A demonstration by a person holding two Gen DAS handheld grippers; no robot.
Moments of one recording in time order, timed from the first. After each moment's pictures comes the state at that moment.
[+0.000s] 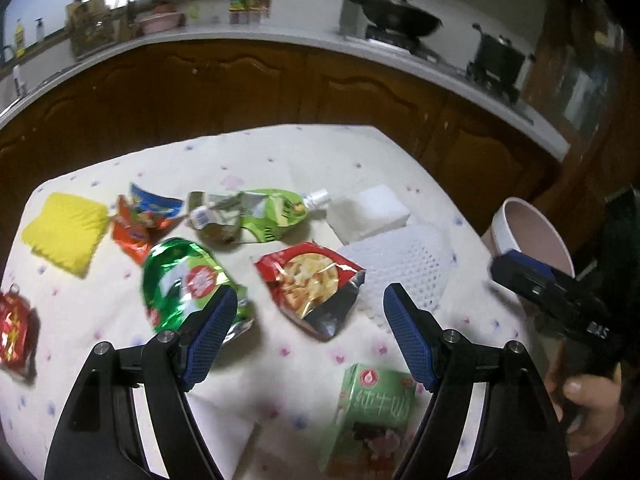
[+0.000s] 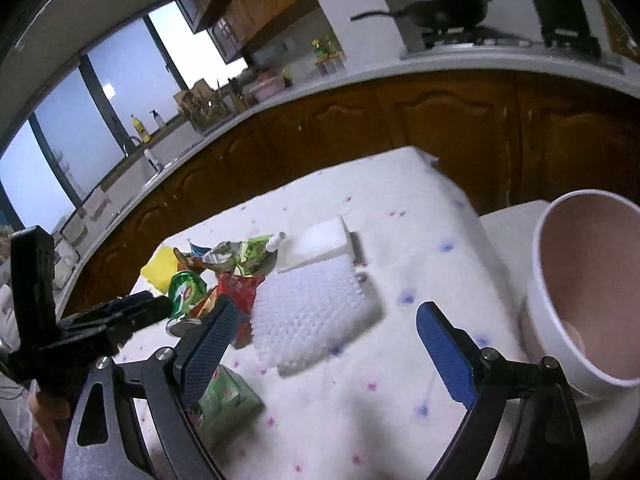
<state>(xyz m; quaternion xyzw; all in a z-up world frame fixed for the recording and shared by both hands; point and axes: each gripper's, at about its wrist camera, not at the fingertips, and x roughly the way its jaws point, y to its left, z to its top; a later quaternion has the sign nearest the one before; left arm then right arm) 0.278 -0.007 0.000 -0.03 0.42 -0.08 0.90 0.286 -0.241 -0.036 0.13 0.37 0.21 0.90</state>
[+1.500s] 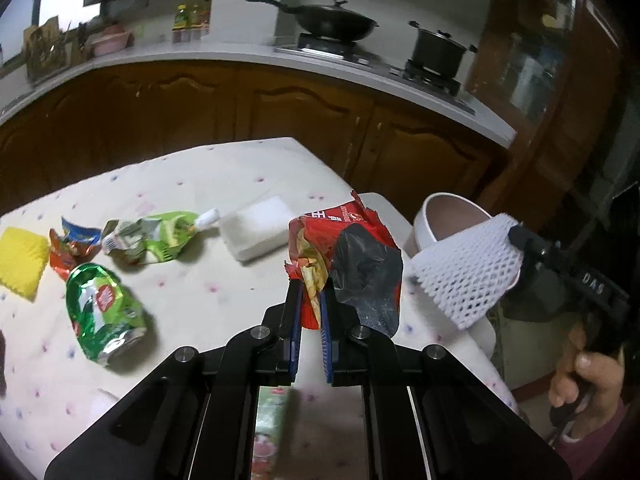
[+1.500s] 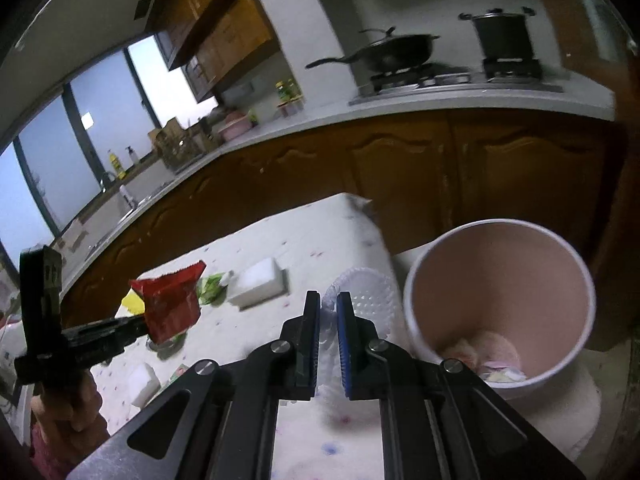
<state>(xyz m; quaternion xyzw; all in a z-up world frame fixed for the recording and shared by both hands) 0.260 -0.081 0.026 -0.03 0.39 -0.16 0.91 0.230 -0.342 0.008 0.14 0.30 0.13 0.93</state>
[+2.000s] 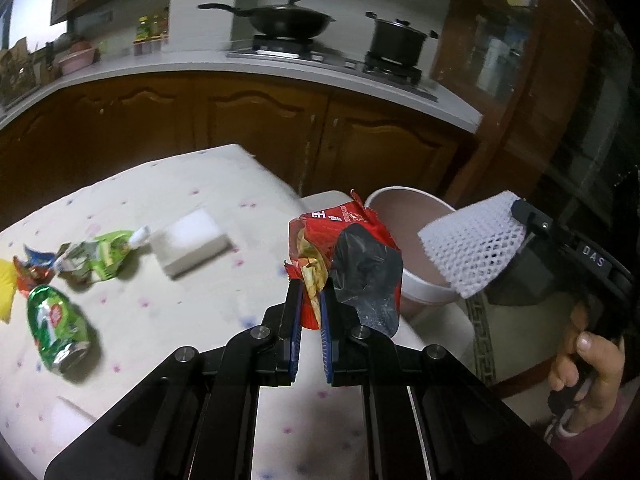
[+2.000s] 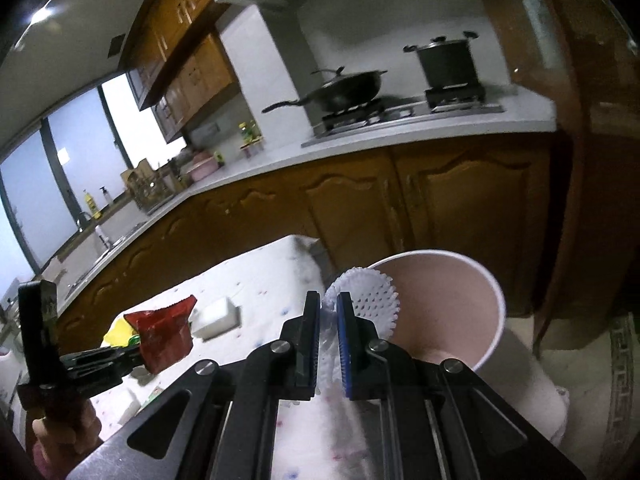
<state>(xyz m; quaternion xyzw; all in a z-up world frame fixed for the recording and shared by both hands) 0.255 -0.146 0.037 0.00 0.39 -0.21 0.90 0.206 -0.406 0.026 0.16 0.25 0.06 0.95</state>
